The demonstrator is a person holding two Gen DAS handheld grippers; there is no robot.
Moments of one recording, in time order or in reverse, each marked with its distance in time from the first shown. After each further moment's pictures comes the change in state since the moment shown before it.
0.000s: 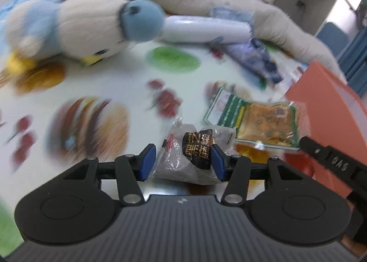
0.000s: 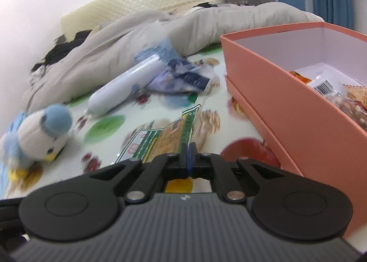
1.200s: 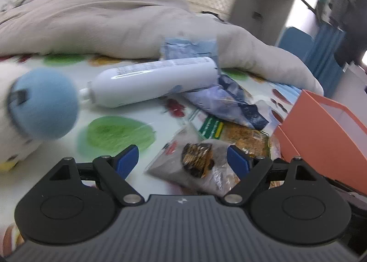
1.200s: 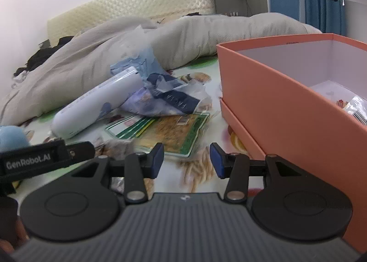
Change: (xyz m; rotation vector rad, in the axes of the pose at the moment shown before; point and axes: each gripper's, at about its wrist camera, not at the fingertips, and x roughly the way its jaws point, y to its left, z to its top) left arm 0.106 -0.040 0.095 0.197 -0.172 -0.213; right arm 0.089 -0.009 0.030 -0.010 -0.088 -0.103
